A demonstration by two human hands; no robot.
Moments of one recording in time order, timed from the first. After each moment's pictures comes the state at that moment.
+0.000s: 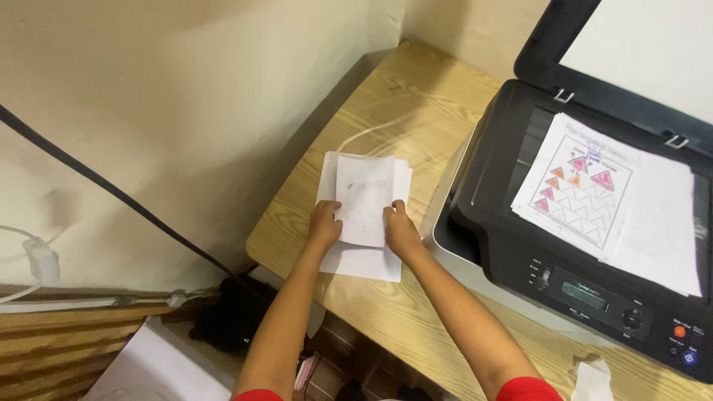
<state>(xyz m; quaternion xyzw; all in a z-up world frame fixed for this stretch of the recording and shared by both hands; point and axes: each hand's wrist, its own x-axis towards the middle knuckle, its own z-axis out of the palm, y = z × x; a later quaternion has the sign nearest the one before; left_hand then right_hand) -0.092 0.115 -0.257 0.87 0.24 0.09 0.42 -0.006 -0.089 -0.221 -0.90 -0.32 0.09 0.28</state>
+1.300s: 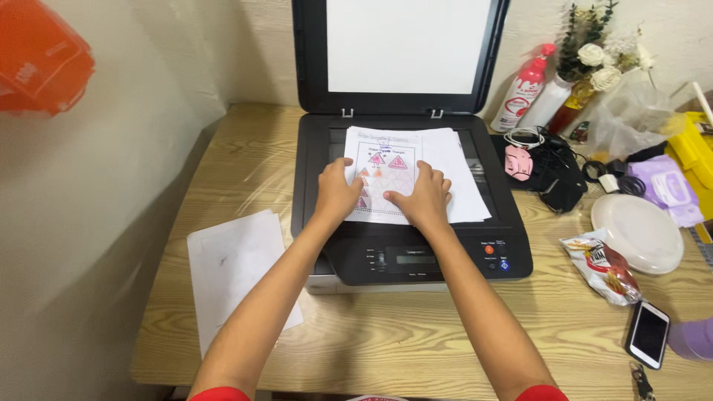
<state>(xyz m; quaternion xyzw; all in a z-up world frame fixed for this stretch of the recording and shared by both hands) 0.081 -0.174 -0.025 0.87 -0.03 0.15 0.47 0.059 -0.365 -0.008 -0.95 0.08 -0.07 0.28</state>
